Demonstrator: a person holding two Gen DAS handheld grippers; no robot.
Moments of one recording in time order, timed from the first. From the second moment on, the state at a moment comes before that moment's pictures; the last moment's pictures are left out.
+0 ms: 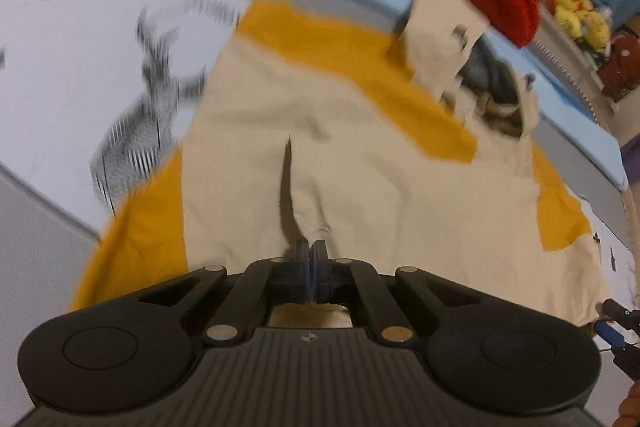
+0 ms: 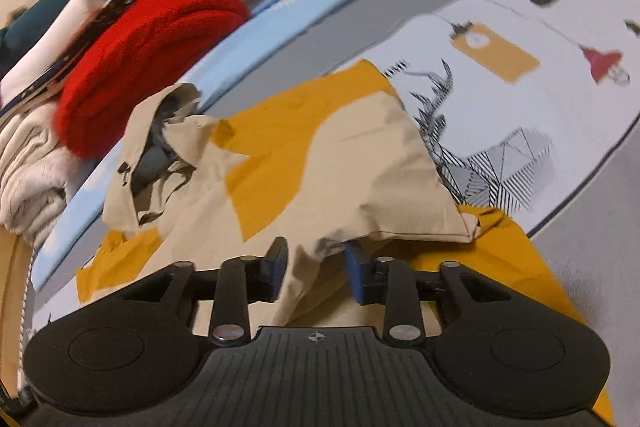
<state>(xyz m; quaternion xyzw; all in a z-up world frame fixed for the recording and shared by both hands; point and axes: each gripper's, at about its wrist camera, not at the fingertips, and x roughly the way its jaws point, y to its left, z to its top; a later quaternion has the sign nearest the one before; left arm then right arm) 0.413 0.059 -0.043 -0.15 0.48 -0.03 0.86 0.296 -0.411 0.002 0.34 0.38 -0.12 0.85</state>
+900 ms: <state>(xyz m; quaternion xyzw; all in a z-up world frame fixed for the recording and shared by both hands) 0.430 0.107 -0.042 -0.22 0.47 0.04 0.86 0.313 -0.416 -0.051 0.40 0.43 -0.19 0.79</state>
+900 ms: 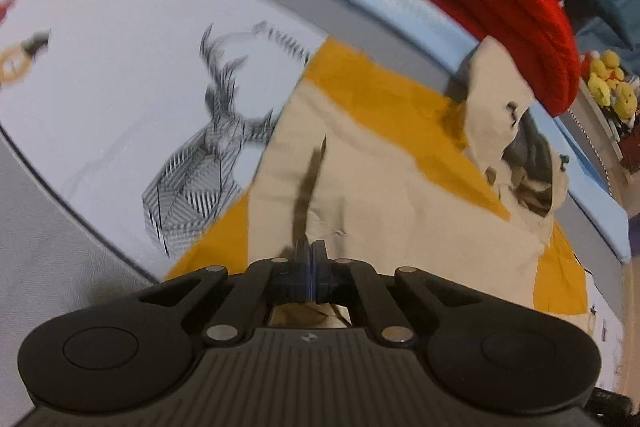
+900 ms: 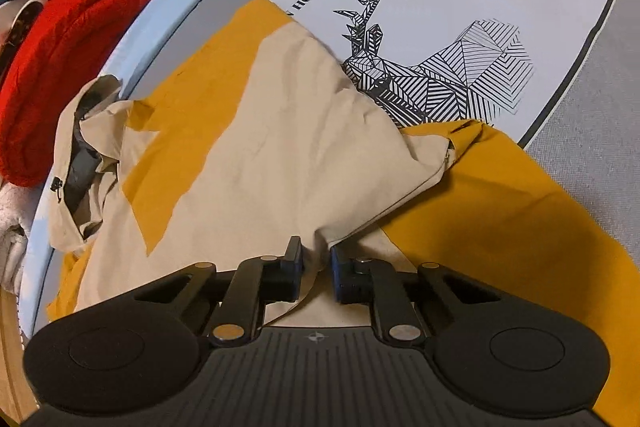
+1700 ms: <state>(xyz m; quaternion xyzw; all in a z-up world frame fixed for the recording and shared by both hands) 0.433 0.091 -0.054 -0.19 0.50 0.04 0.84 0.330 -0.410 -0.023 0.28 0.43 -0.14 0.85</state>
